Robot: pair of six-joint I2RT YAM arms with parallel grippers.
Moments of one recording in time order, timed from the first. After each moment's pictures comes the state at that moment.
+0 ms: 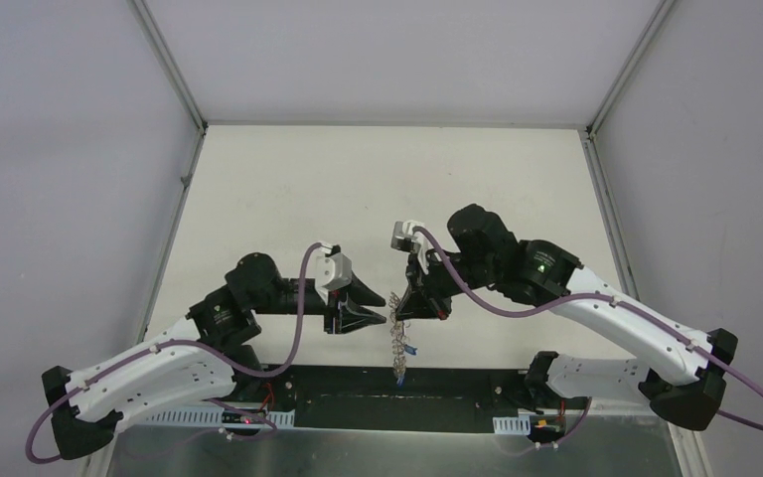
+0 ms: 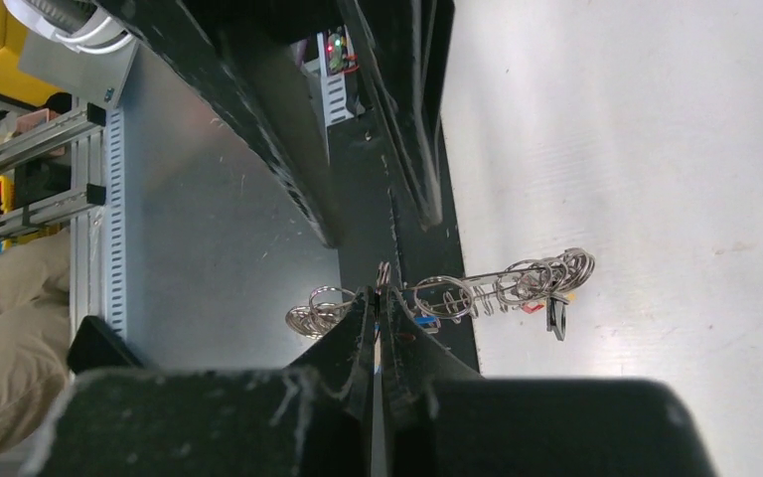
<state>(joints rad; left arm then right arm) -0.99 0.63 0.64 0.05 0.51 -0.16 1.02 1.08 1.16 -0.70 -0.58 0.07</state>
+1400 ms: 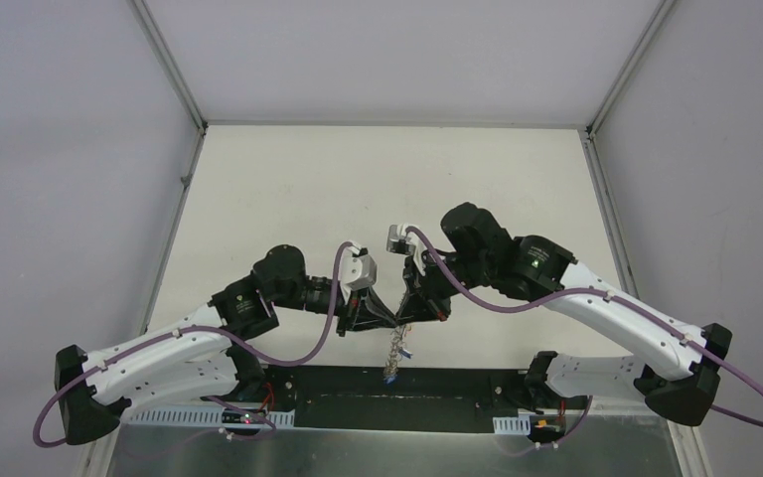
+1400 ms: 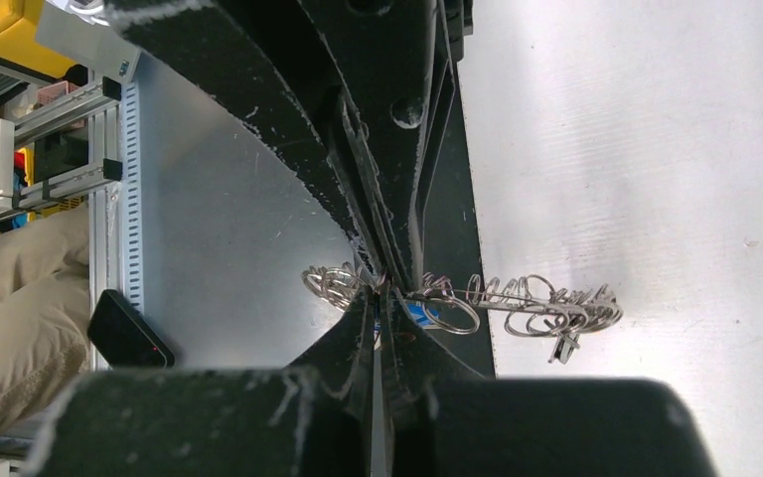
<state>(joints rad) -1.01 0.80 0.67 0.04 0.62 -0.19 1.02 1.14 1.21 -0.78 -0.63 0.05</state>
